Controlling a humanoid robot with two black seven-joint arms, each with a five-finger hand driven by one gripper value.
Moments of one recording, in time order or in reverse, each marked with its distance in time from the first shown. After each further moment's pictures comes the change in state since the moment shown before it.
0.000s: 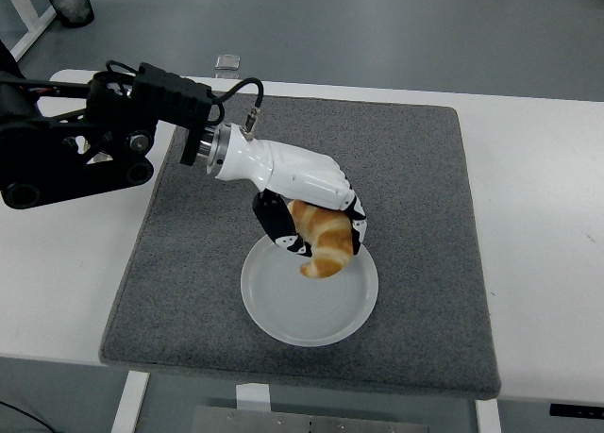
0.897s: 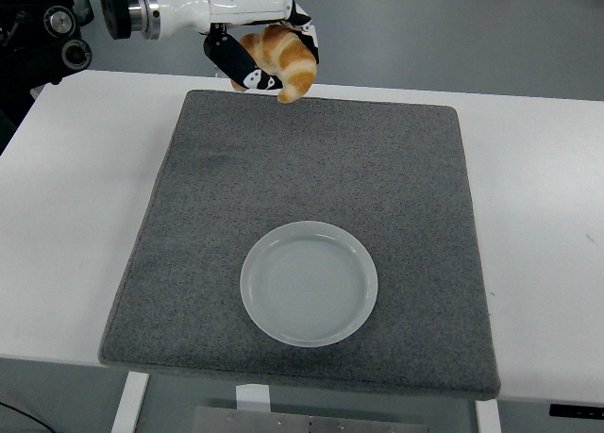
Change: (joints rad) left arm -0.216 0.142 -0.001 0.140 -0.337 0.078 0.196; right arm 0.000 0.000 0.000 0.000 0.000 0.000 0.000
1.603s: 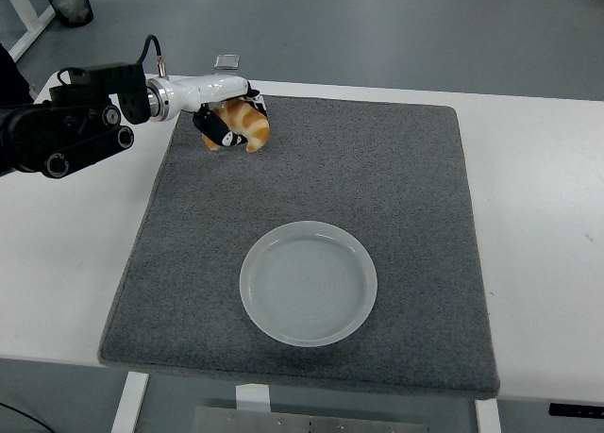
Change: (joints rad) left arm 0.282 -0.190 0.006 0.426 0.017 0.104 0.077; right arm 0.000 0.000 0.000 0.000 0.000 0.000 0.000
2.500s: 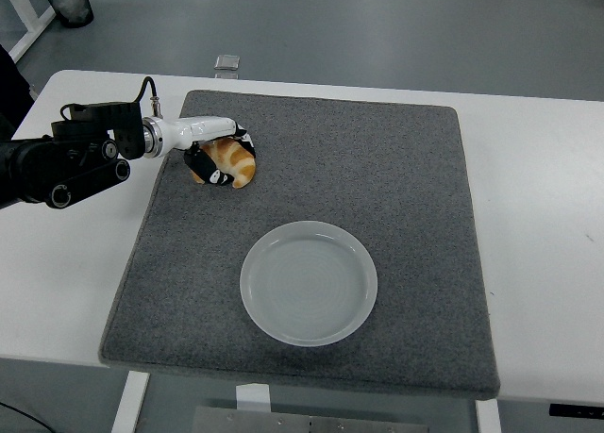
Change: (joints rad) left arm 0.151 -0.059 0.014 0.074 0.024 -0.023 -0.002; right arm 0.000 0.000 0.000 0.000 0.000 0.000 0.000
